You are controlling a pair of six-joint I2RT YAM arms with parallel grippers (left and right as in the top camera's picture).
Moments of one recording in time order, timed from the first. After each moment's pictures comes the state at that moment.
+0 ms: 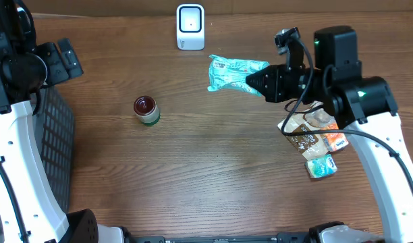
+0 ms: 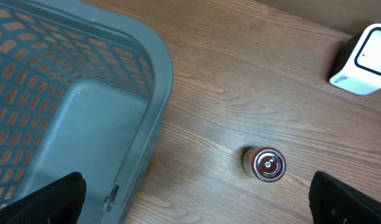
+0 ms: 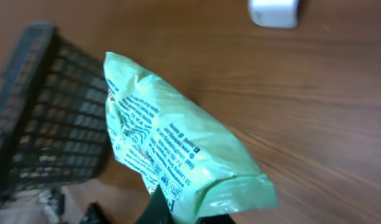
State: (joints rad) left arm 0.19 1.62 2.19 -1.52 -0.12 -0.20; right arm 0.25 1.44 1.53 -0.90 -0.59 0.22
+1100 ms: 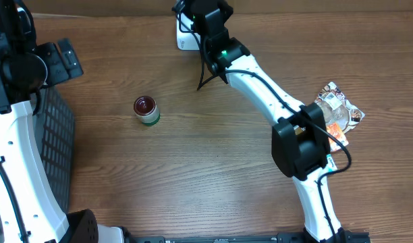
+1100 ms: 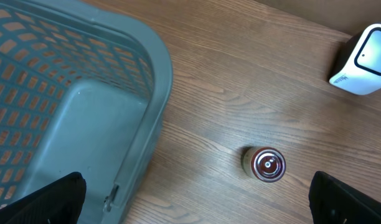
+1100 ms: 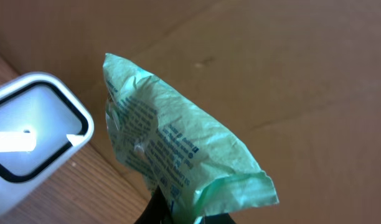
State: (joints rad) left arm 0.19 1.62 2.19 -1.52 -0.12 -0.20; right arm 0.54 2.35 2.07 -0.02 0.54 -0.87
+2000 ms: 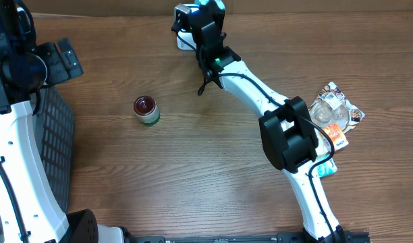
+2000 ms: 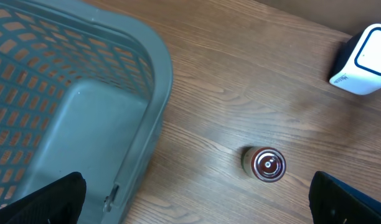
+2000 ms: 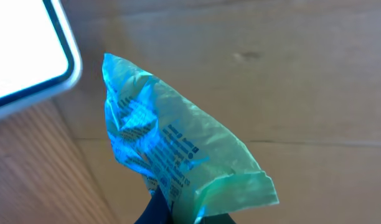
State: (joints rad) left arm 0.19 1.62 2.19 -1.52 -0.13 -0.20; right arm 0.54 2.46 2.07 0.15 0.65 -1.30
